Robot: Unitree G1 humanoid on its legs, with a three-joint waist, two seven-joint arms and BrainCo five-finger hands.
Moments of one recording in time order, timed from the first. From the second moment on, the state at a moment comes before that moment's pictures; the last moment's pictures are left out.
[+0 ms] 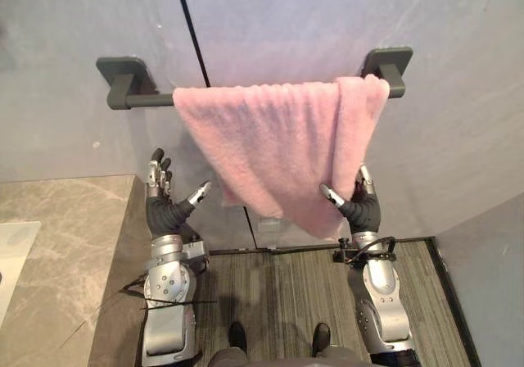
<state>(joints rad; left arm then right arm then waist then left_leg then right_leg) 0.19 -0.07 0.09 -0.38 0.07 -0.08 0.17 0.13 0.05 0.12 -0.16 0.12 -0.21 -0.04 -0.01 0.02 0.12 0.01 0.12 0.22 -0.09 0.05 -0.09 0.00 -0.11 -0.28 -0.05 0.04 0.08</state>
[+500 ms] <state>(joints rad) 0.63 -0.08 0.19 -0.25 0.18 -0.04 -0.09 0.61 -0.05 0.14 -0.15 0.07 -0.10 0.20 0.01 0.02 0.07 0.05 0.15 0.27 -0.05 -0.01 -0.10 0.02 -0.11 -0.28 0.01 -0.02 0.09</state>
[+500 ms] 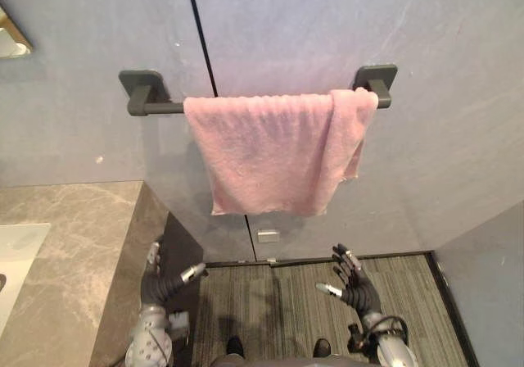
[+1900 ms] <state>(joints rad) -0.09 0.16 -0.14 -0.05 -0.26 -0.14 -0.10 -0.28 -0.12 0.51 -0.08 0.38 -0.13 0.18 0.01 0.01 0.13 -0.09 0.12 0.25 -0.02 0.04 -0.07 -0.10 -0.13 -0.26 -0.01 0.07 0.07</state>
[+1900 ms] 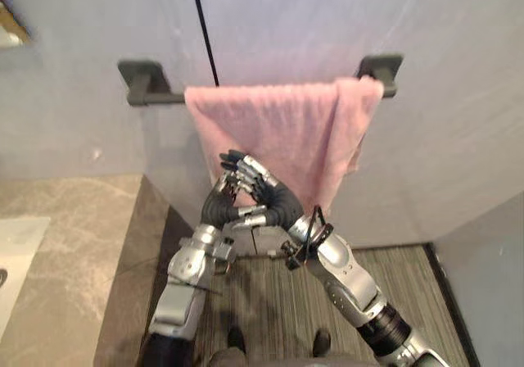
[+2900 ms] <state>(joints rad) -0.16 0.04 0.21 -0.09 -0.31 -0.22 0.13 -0.10 -0.05 0.29 -0.15 0.32 -0.19 0.05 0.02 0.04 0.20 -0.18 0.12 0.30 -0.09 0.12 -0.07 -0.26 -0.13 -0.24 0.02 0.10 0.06</state>
